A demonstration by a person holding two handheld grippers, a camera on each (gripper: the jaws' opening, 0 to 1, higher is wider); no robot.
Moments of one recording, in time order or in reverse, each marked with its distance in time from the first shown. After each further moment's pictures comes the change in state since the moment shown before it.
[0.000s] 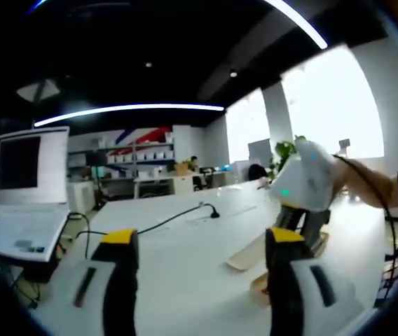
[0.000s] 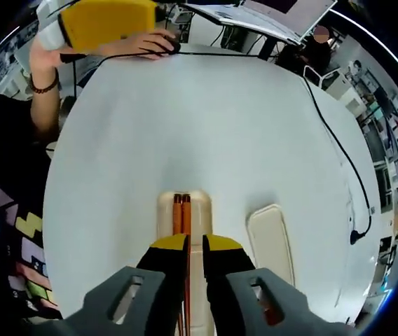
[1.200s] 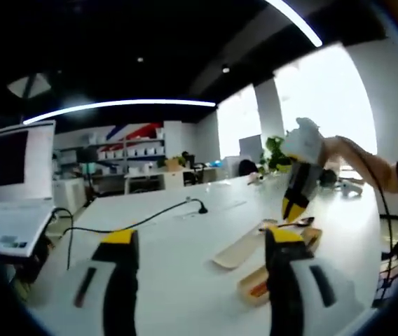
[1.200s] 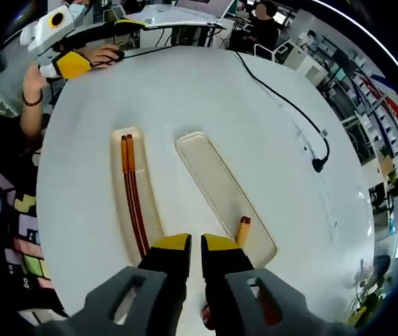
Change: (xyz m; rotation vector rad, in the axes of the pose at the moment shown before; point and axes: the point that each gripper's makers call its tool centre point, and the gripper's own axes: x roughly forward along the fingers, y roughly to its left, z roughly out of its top) left arm 0.014 -0.023 -0.014 -0.006 0.031 -0.067; right arm -0.073 -0.071 -0.109 0.248 0.004 -0.131
